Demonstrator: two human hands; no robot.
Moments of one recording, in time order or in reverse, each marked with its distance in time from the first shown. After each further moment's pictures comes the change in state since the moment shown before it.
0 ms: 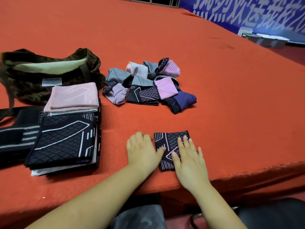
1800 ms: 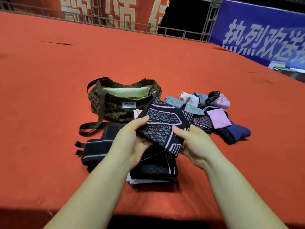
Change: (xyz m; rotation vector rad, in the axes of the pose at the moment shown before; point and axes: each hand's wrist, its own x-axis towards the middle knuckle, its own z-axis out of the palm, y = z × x) left_hand -0.019 -0.153 -0.203 -1.870 0.019 -0.316; right_hand 0.046 -0.236 -0.080 1.498 -0.368 -0.019
